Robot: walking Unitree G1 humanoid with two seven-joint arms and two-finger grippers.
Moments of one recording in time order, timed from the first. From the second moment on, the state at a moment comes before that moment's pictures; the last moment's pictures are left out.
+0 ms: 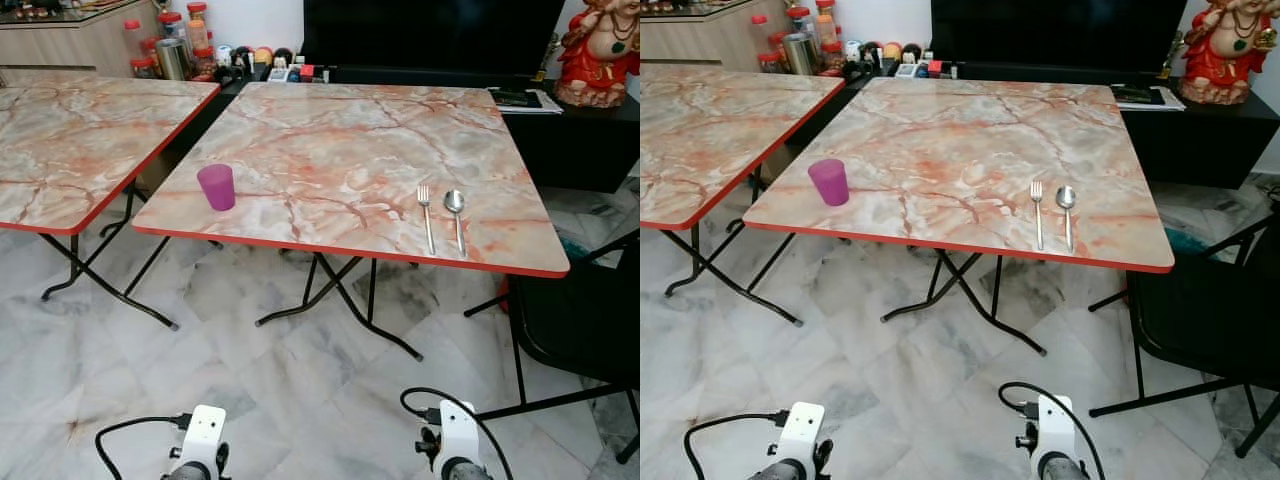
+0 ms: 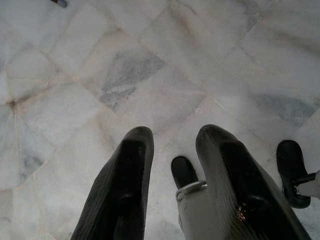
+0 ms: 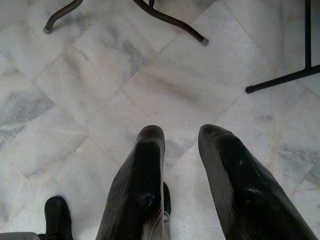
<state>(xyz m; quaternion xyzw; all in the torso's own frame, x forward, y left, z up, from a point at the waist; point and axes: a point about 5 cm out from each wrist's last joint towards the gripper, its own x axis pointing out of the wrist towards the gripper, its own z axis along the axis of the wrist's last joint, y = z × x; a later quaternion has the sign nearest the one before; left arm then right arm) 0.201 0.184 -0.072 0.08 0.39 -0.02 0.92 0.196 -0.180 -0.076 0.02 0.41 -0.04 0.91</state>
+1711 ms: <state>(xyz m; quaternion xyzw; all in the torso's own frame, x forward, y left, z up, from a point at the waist) 0.205 0.190 -0.070 0.09 0.40 -0.02 0.91 0.205 -0.171 -0.073 0.01 0.40 -0.02 0.92</state>
